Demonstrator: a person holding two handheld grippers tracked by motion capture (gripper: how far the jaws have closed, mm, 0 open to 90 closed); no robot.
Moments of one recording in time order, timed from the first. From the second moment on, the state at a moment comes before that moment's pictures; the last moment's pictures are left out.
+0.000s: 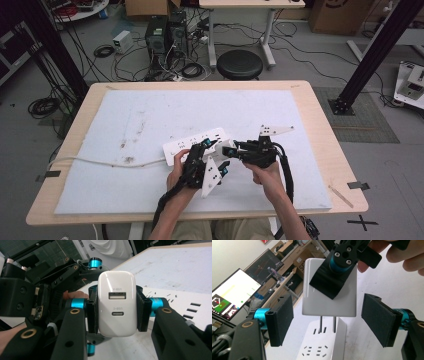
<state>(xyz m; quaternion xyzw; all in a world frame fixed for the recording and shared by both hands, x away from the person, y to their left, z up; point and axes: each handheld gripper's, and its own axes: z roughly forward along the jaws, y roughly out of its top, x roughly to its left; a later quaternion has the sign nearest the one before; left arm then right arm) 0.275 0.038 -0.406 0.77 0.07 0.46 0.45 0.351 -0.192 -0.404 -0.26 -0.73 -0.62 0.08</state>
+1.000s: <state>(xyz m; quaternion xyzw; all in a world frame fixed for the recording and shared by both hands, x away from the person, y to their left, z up) 0.285 0.112 -0.396 0.74 0.28 0.24 0.57 0.345 -0.217 -0.396 -0.26 -0.73 -0.63 0.03</state>
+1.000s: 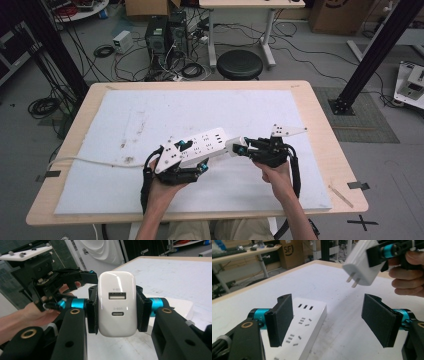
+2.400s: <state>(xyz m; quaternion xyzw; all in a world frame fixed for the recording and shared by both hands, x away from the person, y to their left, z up) 0.266 0.207 -0.392 0.69 0.38 0.26 0.55 0.353 -0.220 -0.386 -0.23 -0.78 -0.58 -0.01</state>
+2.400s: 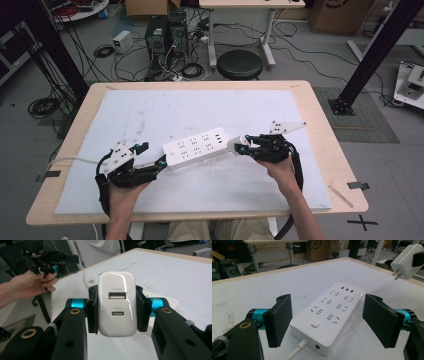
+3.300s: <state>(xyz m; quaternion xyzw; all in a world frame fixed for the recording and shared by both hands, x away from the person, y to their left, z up) 0.262 0.242 -0.397 0.68 0.40 0.28 0.54 0.398 -0.205 -0.372 -0.18 -0.82 -0.55 0.00</state>
